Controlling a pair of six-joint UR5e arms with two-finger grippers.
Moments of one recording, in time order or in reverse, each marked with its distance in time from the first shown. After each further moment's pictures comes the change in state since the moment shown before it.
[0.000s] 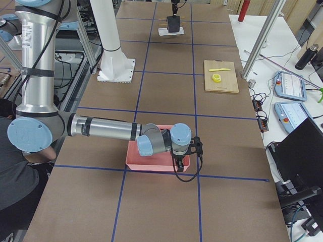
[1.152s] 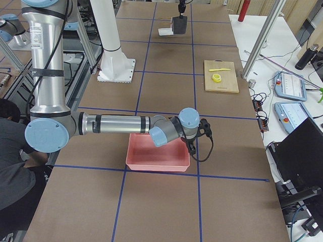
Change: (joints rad) left arm 0.063 -0.372 -0.036 0.005 -0.128 -0.455; right arm -0.115 0.121 0.014 0.133 0.003 0.104
